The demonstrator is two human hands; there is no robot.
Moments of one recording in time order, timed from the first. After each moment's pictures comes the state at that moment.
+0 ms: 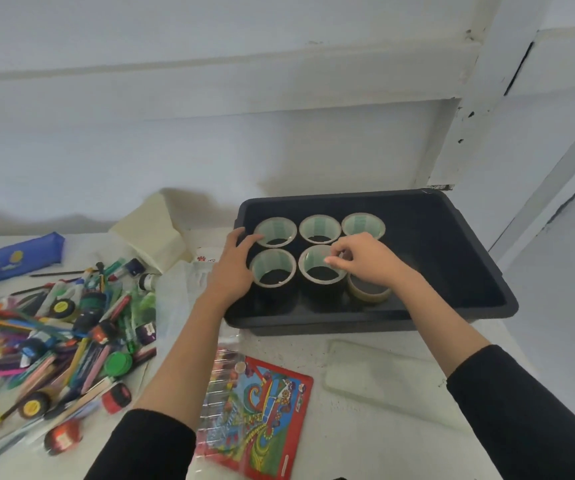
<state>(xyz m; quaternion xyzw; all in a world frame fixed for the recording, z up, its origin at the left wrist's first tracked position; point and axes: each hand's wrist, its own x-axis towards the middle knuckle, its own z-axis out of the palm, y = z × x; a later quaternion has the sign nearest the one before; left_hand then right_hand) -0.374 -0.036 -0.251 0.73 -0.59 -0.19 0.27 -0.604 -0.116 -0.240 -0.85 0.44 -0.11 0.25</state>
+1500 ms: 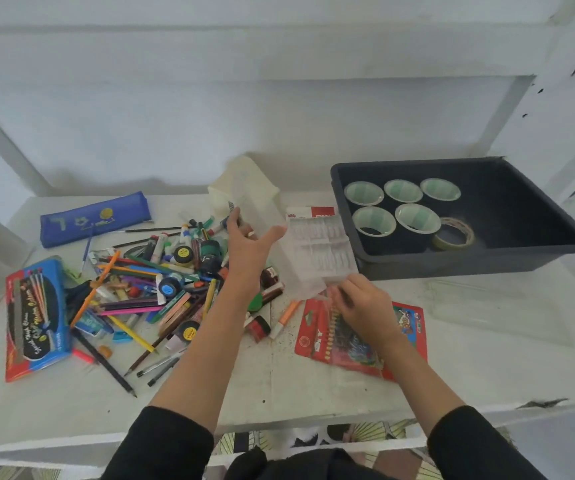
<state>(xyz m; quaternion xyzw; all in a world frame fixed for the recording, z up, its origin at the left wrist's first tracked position) -0.222 0.086 -0.248 0.60 -0.29 -0.42 0.61 -0.429 0.085 -0.335 -0.84 0.41 -0.36 -0.01</state>
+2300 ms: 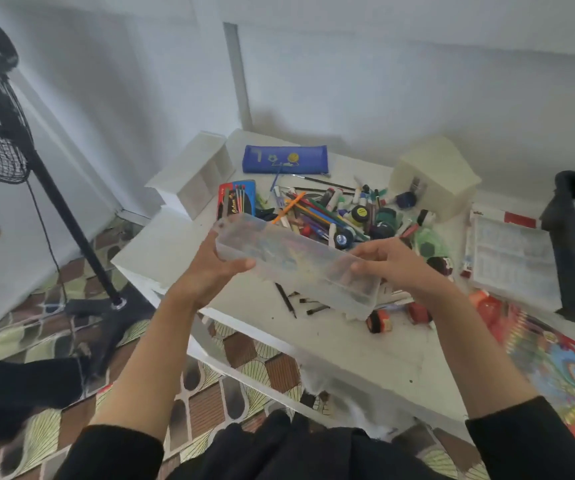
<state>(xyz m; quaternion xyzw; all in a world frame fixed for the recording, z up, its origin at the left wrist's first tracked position) 0.005 0.329 -0.267 0.61 -0.33 -0.38 0.61 -0.223 0.142 -0.244 -0.77 0.25 -0.07 0.58</state>
